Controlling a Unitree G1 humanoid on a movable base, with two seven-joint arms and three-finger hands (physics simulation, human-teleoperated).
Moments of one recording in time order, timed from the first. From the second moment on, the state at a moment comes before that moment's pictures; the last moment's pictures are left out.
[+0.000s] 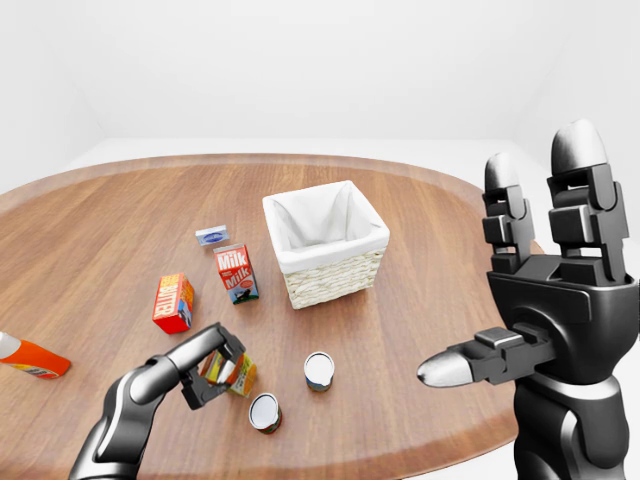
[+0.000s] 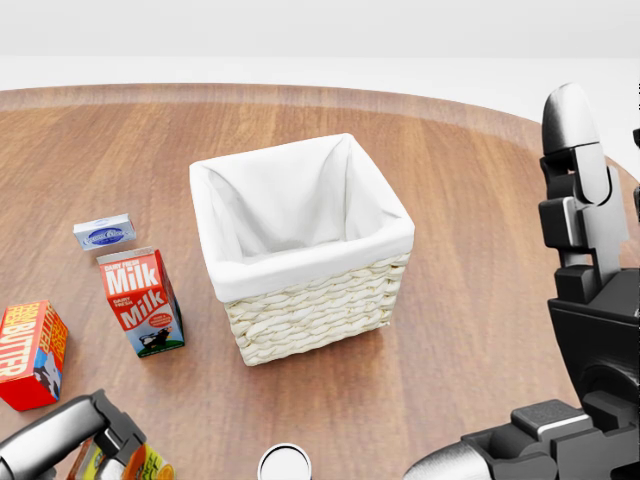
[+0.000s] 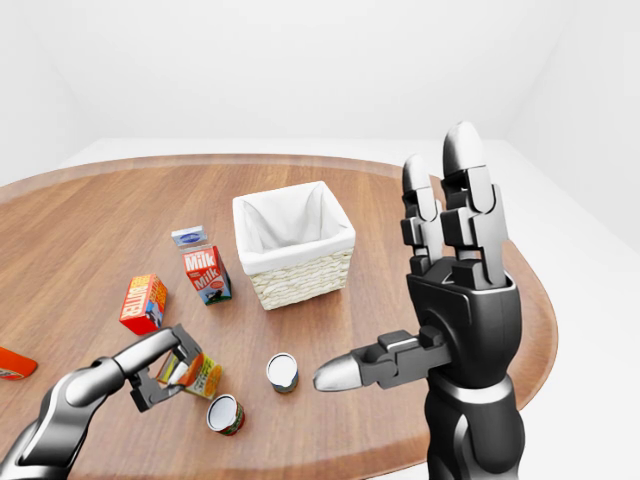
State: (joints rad) left arm 0.04 0.51 0.05 0.12 0.38 -0.09 -0.70; right arm 0.09 -0.03 -0.09 -0.94 0.23 0.09 0.19
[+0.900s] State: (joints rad) left arm 0.01 0.59 0.09 0.03 0.19 -0.09 -0.70; right arm 0.10 -0.03 -0.08 -0.92 0.24 0.09 0.19
